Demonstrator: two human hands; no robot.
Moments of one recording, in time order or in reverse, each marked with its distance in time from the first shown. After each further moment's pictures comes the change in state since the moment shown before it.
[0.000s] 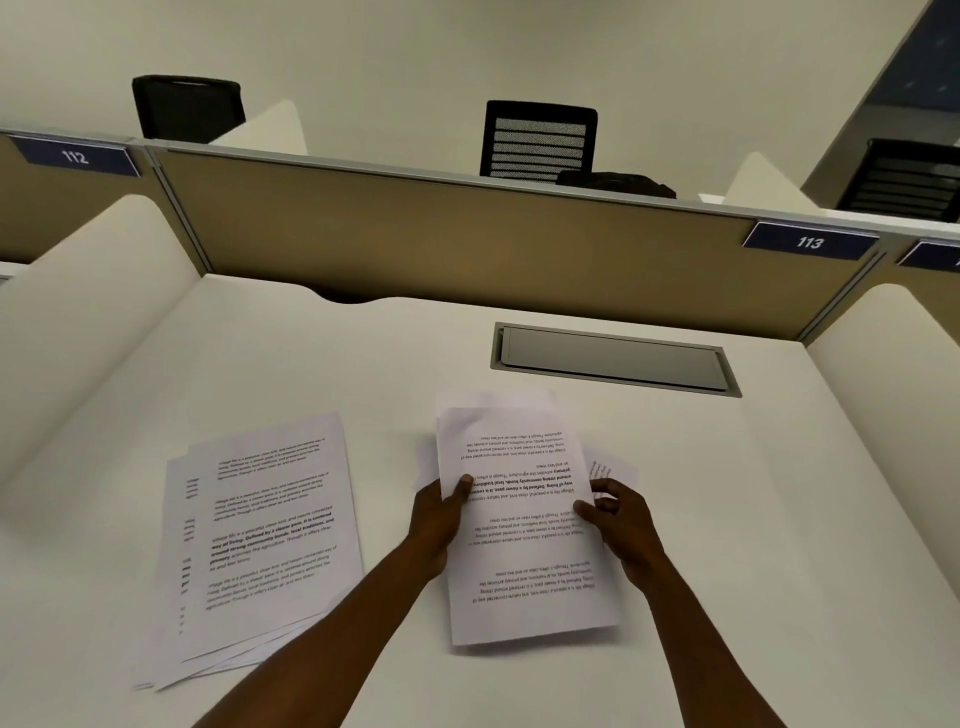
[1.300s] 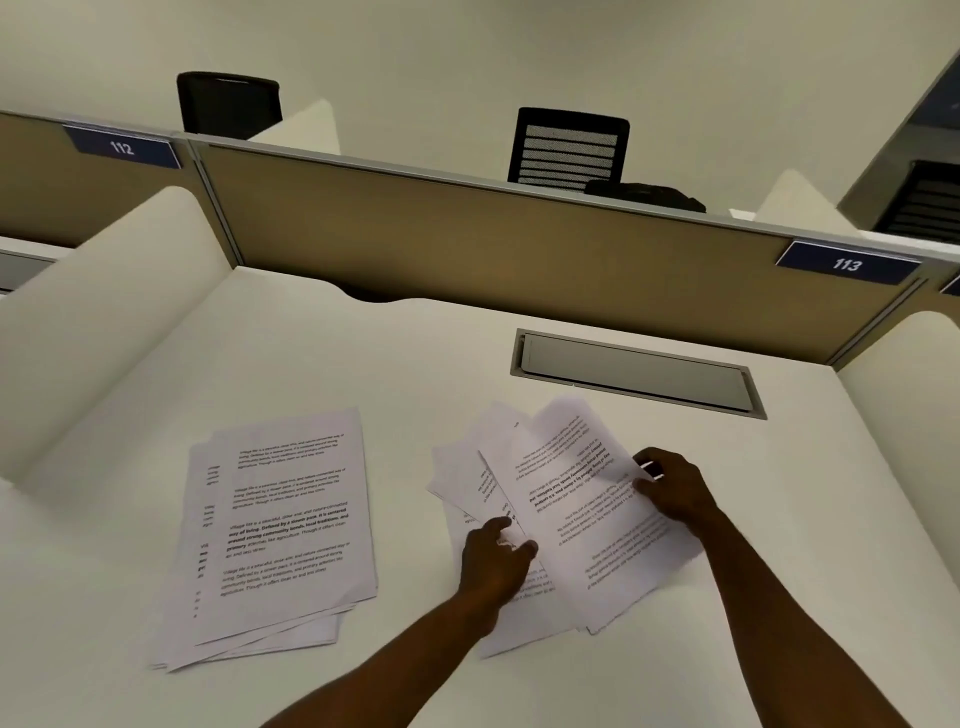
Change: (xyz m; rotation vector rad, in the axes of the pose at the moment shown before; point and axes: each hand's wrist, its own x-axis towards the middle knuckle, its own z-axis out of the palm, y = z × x) left_hand -0.052 -0.022 0.040 0.305 0.003 -0.062; right_hand 0.068 -0.039 -0.054 -0.712 0.006 -0.138
